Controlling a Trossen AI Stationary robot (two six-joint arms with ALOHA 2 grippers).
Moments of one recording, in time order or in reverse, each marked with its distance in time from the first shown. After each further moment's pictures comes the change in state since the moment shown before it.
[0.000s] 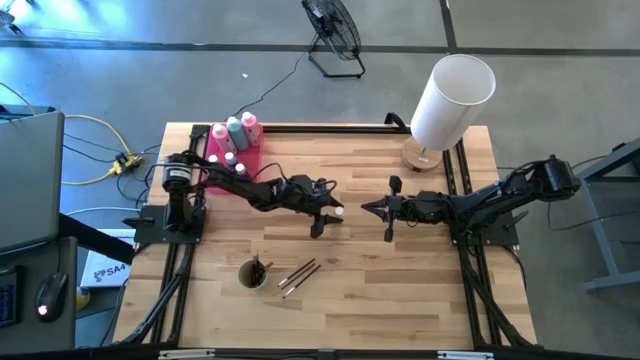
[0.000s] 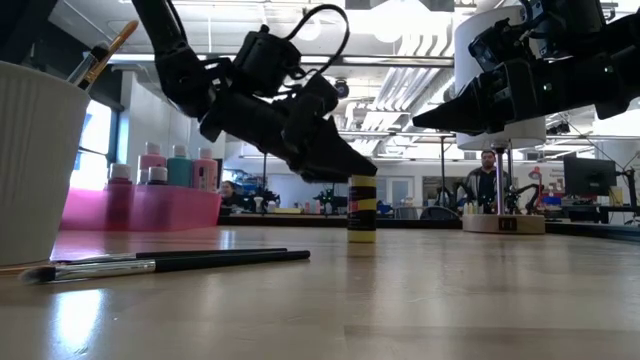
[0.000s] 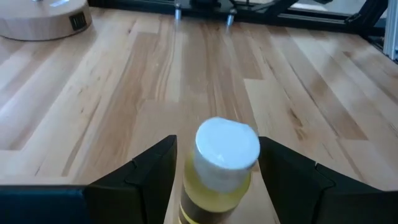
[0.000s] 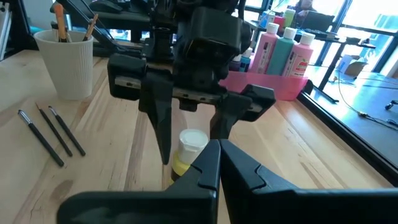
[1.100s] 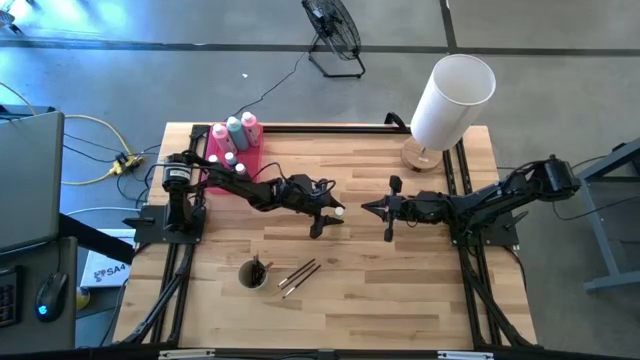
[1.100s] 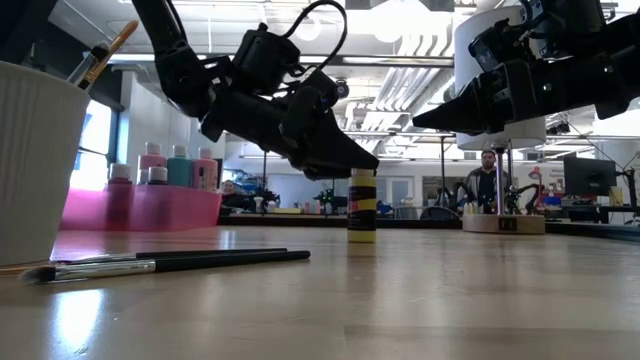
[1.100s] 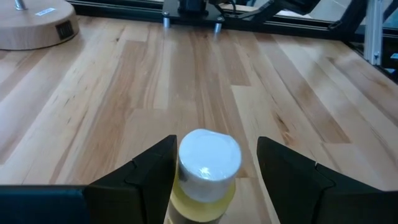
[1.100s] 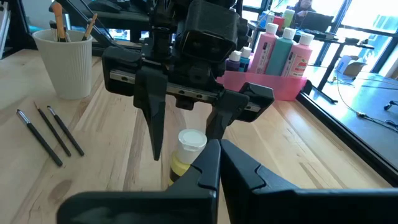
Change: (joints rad) left arm 0.000 -0.001 0.000 0.027 0.044 0.000; right arm 0.000 0.000 0.000 0.000 0.003 -0.003
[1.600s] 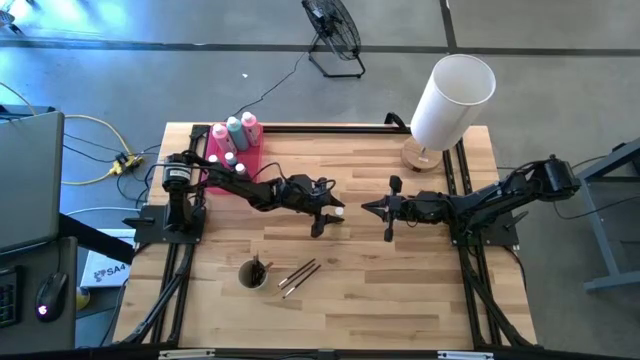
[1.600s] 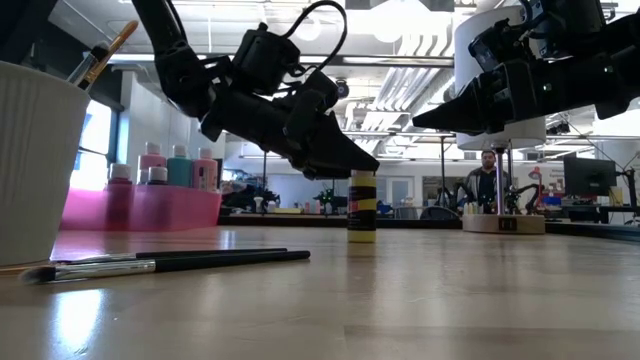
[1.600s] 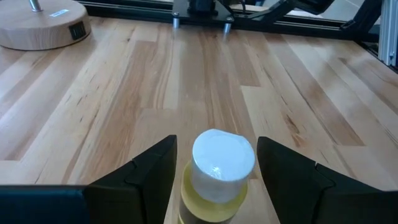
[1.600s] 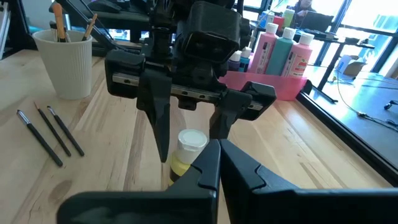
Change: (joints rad) left arm 0.000 0.000 0.000 -0.001 -0.039 0.002; right arm 0.000 0.000 0.000 0.000 0.000 0.002
